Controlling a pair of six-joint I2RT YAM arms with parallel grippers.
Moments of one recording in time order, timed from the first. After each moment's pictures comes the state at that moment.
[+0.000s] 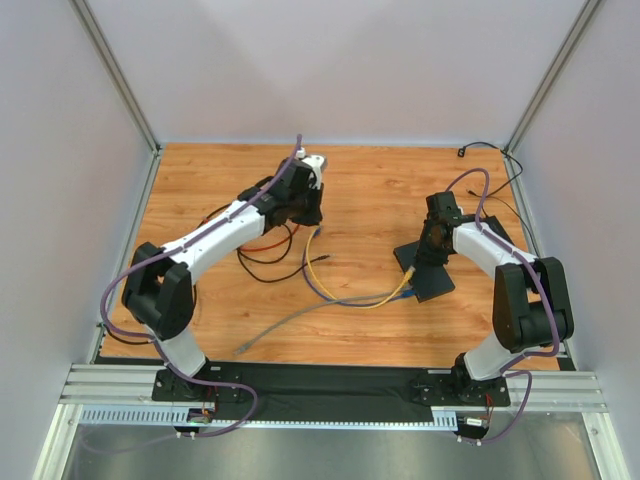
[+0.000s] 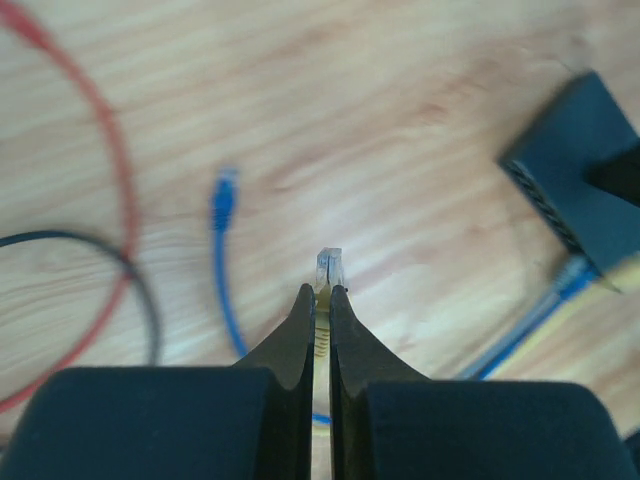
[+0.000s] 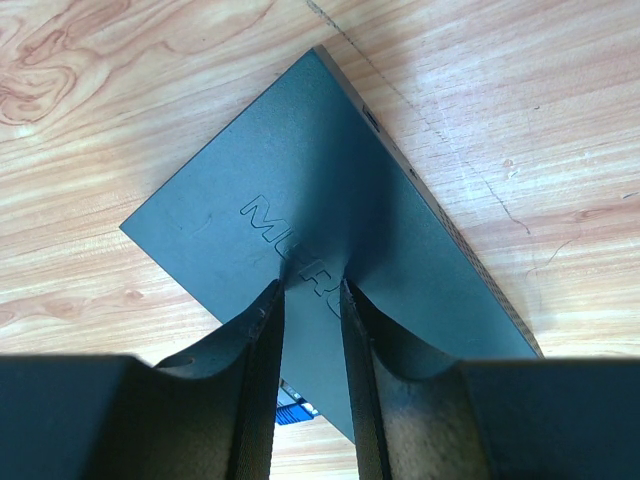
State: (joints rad) left arm -0.65 1.74 1.40 -0.40 0.07 -0.31; right arm 0.17 1.59 0.97 -0.55 0.07 0.52
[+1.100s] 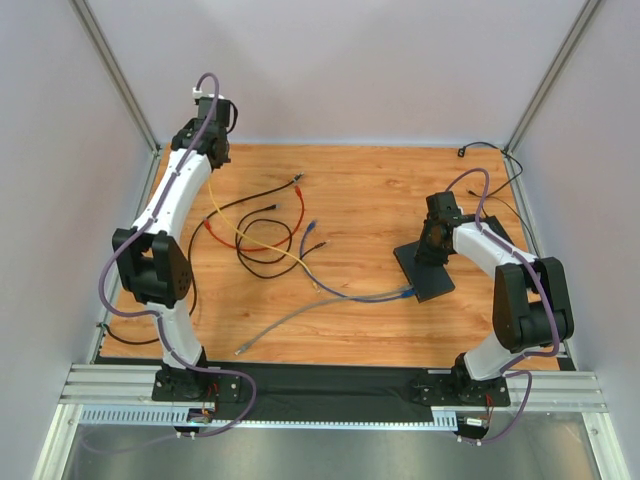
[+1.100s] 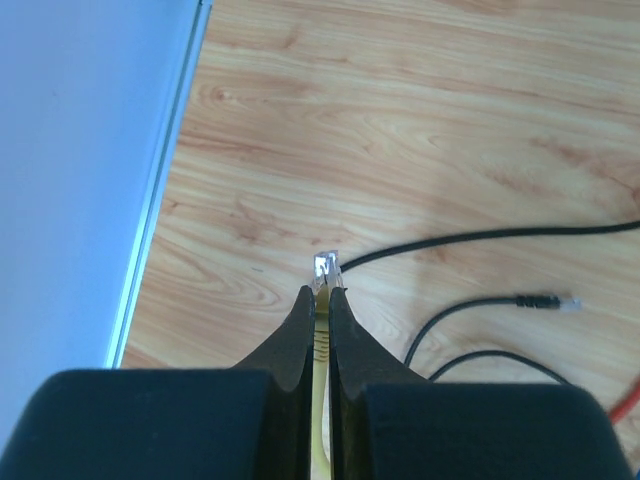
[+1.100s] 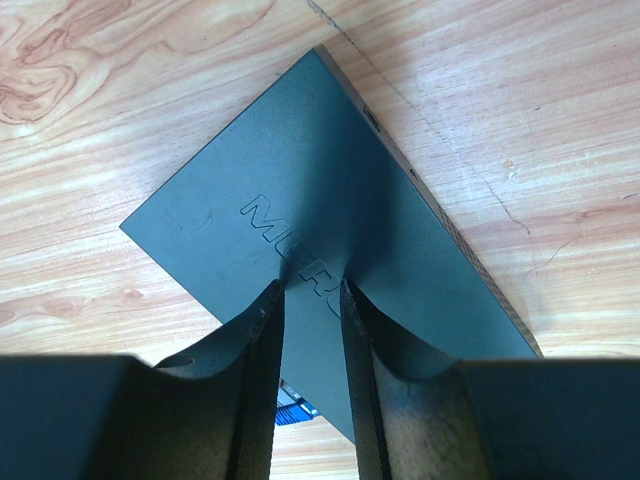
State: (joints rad) left arm -0.19 1.87 1.87 -0.75 -0.49 -0.12; right arm 0.17 1.59 0.97 -0.55 0.07 0.52
